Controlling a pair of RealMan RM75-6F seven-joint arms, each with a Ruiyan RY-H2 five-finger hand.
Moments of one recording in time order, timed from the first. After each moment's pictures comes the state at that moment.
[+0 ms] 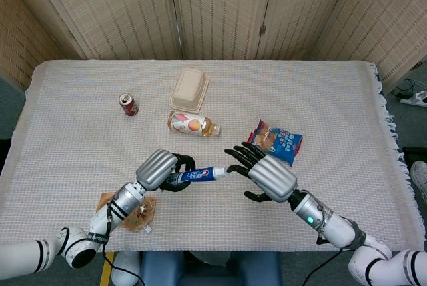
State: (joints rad) left arm -0.78 -1.45 -0.15 -1.61 1.46 1.03 -0.13; right arm 0.65 -1.19 0.10 -1.81 -1.64 1.02 -0.01
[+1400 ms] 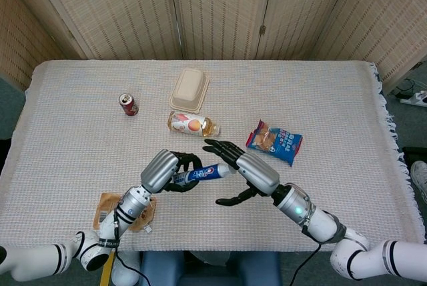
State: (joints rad) left arm -0.74 -1.61 -0.15 -1.47 1.57 1.21 -0.29; right arm 0.73 -1.28 0.14 -1.81 -1.60 1.06 0.52
